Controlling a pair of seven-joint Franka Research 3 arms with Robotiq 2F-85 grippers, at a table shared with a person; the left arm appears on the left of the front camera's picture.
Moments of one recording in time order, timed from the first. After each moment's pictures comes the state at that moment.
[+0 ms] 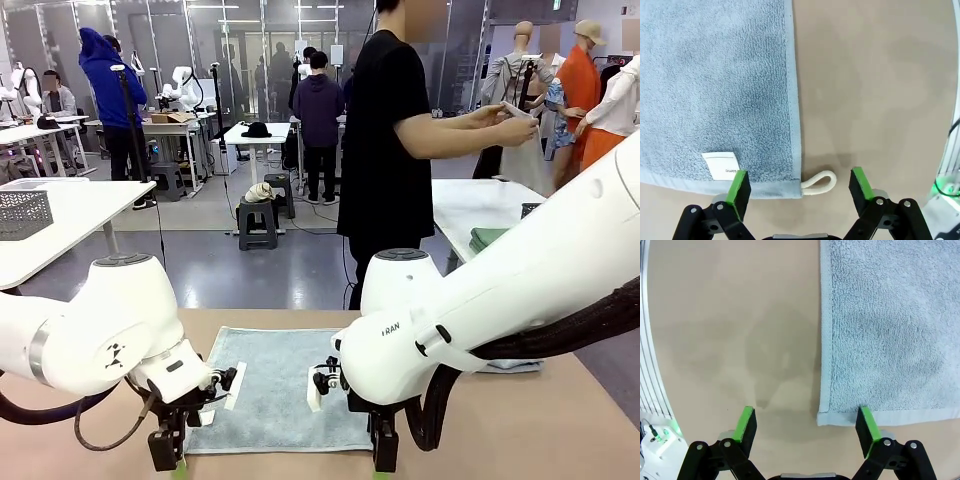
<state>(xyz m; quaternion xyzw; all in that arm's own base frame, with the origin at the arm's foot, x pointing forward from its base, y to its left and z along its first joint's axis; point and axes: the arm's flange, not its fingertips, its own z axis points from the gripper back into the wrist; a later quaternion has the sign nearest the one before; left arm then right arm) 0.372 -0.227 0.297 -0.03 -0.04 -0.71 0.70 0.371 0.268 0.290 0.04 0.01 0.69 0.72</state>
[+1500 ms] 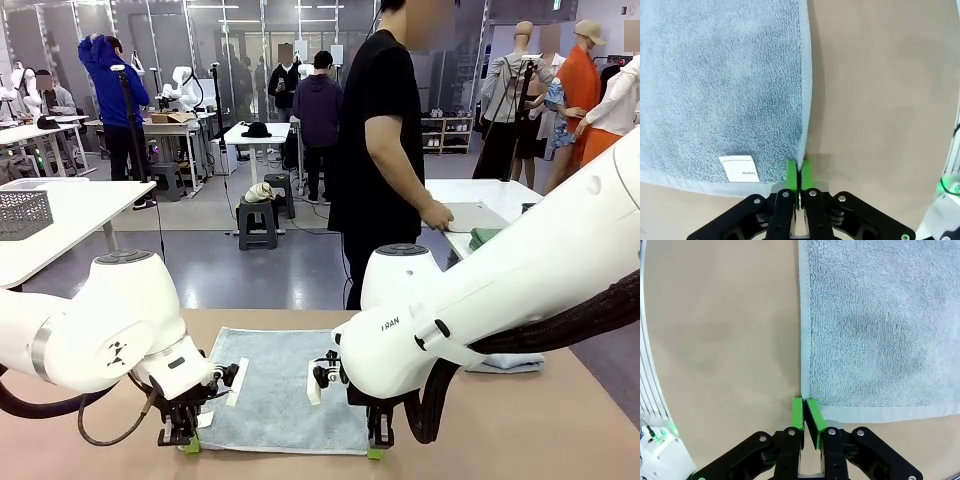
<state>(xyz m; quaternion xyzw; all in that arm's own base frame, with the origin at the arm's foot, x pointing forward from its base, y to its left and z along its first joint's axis) 0.377 -0.230 0.303 -0.02 -0.05 -0.72 0.69 0.378 0.268 0.296 0.04 0.00 0.69 0.72</state>
